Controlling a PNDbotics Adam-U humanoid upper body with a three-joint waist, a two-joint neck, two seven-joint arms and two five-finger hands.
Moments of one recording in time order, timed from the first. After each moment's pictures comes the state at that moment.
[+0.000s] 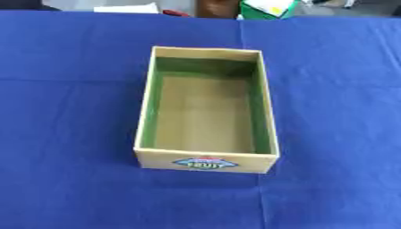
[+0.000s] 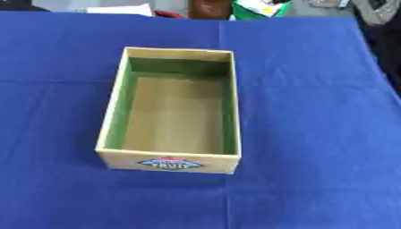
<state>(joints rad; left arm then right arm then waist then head) -0.24 0.27 0.08 -1.98 -0.27 -0.13 0.56 -1.09 -0.81 0.29 -1.45 0.80 -0.24 0.61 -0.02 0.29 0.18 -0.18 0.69</state>
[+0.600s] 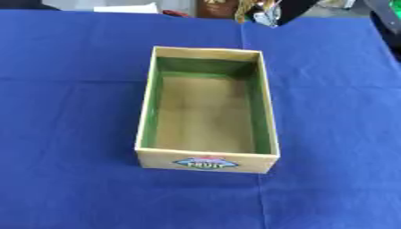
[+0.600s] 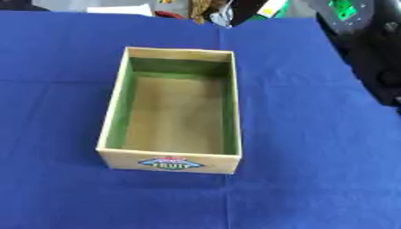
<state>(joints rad) -0.25 0.27 0.08 -1.98 -0.27 -0.14 0.55 -1.09 -0.79 0.42 -1.64 0.69 -0.20 0.73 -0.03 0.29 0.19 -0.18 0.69</state>
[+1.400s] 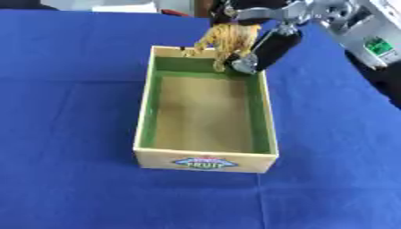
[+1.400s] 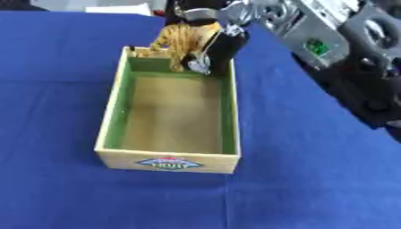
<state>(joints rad) -0.25 0.27 0.07 -1.98 -0.26 -0.14 0.55 -1.02 -0.75 0.53 -1.72 0.63 -0.12 0.75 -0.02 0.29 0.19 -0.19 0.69</state>
